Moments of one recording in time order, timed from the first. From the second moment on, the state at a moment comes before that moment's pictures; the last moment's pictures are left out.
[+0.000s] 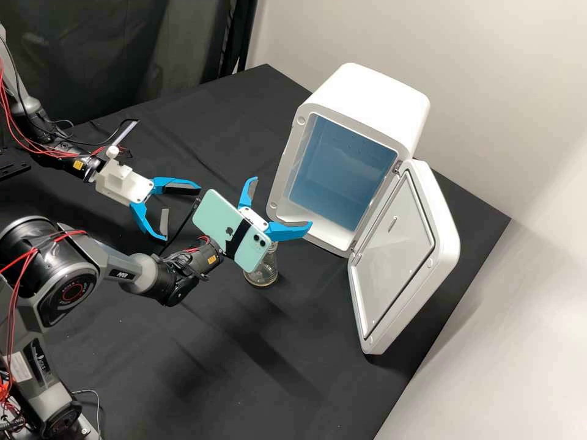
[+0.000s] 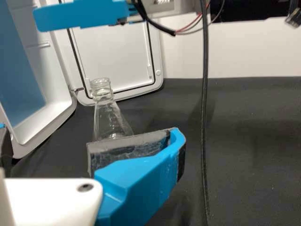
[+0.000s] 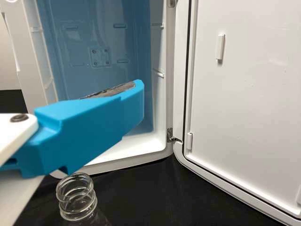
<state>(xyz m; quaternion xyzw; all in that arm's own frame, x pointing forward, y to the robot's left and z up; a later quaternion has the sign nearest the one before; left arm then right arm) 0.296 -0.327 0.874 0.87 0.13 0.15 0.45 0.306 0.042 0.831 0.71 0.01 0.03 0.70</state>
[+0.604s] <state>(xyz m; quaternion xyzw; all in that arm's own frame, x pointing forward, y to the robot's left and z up) 0.281 -0.304 0.893 0.86 0.15 0.18 0.44 0.306 0.042 0.831 0.71 0.01 0.03 0.70</state>
